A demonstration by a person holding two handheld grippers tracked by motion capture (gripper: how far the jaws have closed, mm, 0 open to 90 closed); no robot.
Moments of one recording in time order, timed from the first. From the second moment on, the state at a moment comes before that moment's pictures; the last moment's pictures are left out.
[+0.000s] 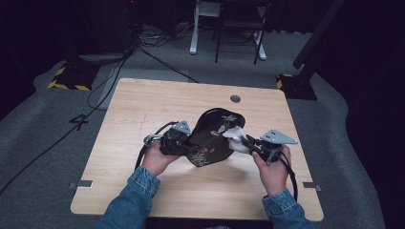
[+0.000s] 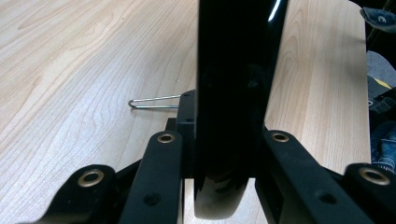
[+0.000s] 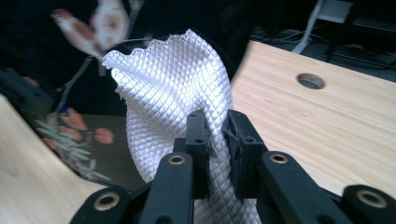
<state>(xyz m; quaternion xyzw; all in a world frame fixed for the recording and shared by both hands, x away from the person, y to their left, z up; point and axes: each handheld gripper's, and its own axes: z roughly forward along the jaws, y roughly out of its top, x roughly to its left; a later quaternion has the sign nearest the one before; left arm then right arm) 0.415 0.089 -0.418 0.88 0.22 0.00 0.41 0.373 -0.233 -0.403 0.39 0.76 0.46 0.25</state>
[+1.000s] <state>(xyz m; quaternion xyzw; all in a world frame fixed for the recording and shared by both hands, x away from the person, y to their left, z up) 0.415 0.088 -0.417 0.89 0.22 -0.01 0.41 0.370 -0.206 -0.419 0.35 0.80 0.44 0.23</state>
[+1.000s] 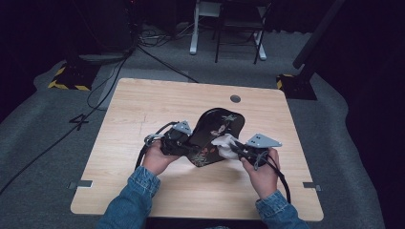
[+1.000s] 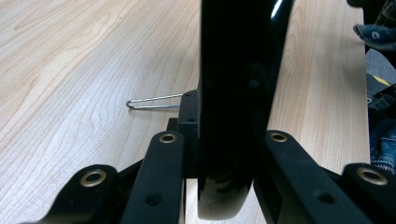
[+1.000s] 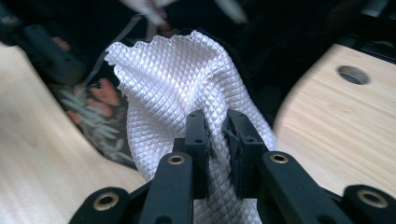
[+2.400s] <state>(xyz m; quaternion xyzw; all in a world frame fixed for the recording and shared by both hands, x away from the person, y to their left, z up) 0.416 0.087 -0.418 0.89 0.22 -0.01 0.41 0.377 -0.222 -0.428 0.38 0.79 0.43 0.22</state>
